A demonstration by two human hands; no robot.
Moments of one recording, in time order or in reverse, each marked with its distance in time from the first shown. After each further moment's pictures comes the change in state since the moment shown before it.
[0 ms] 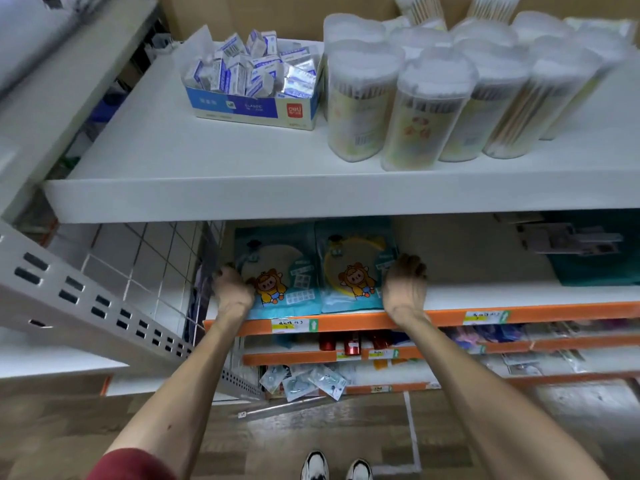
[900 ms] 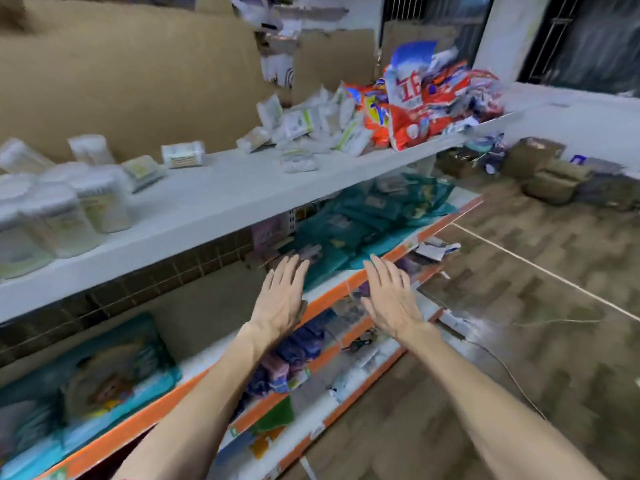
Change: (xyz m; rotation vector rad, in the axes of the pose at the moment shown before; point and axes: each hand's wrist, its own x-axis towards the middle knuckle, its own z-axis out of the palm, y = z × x) left_hand -0.348 0.350 0.206 0.549 -0.084 1.576; right_hand -0.098 0.415 -0.218 -0.313 0.306 0.063
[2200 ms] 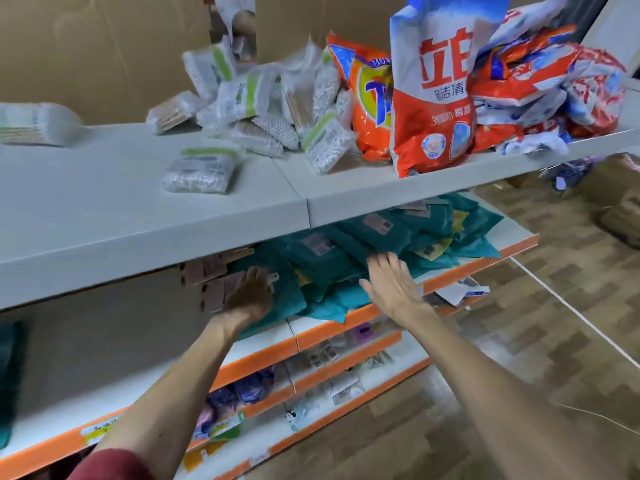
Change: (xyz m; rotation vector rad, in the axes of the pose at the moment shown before) left_hand 0.233 -0.003 0.134 -0.414 -0.172 -0.574; right_hand 0.249 0.175 0.138 0.082 -0.196 -0.189
